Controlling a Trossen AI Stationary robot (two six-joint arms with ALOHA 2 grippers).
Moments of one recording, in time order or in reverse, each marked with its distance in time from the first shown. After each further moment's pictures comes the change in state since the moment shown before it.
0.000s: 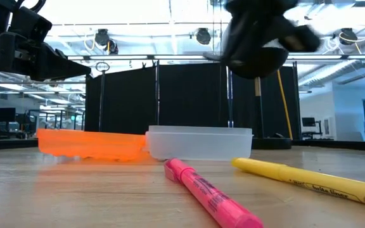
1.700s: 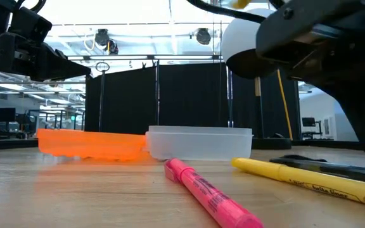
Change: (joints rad) left arm 0.000 0.000 0.000 -0.003 0.001 0.002; right arm 0.220 0.419 0.236 -0.279 -0.364 0.365
